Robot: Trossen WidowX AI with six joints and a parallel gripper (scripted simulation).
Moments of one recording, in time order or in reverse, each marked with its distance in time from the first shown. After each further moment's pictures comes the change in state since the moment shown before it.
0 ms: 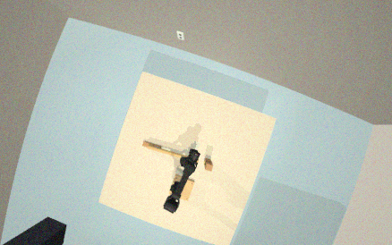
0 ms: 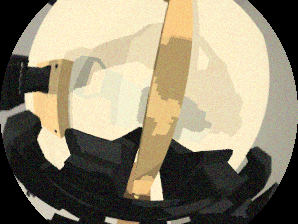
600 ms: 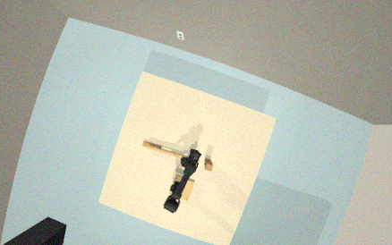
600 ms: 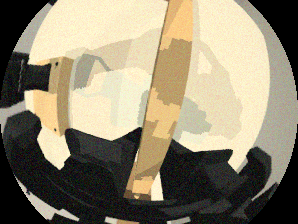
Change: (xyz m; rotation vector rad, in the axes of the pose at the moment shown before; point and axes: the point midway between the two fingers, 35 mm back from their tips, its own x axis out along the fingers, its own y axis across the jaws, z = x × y) arm 0.001 0.000 -0.005 0.001 -0.002 0.003
